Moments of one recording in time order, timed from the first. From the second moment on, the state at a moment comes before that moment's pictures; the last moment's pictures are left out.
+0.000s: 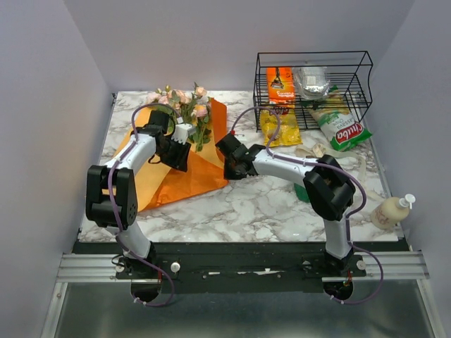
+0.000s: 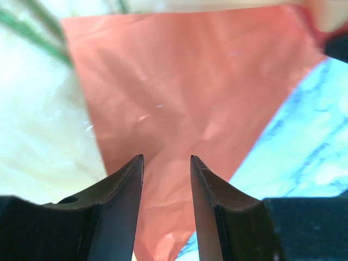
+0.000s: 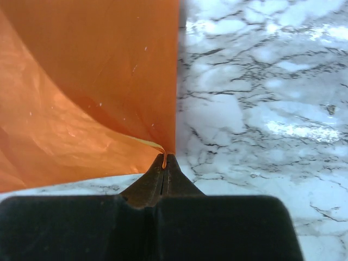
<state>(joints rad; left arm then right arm) -0.11 1.70 1.21 -0.71 0.41 0.34 0.85 2.00 1.45 -0.49 0.19 0.73</state>
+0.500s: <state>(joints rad) -0.27 1.77 1.21 -0.71 0.51 0.25 0.85 1.97 1.43 -0.49 0.19 0.85</state>
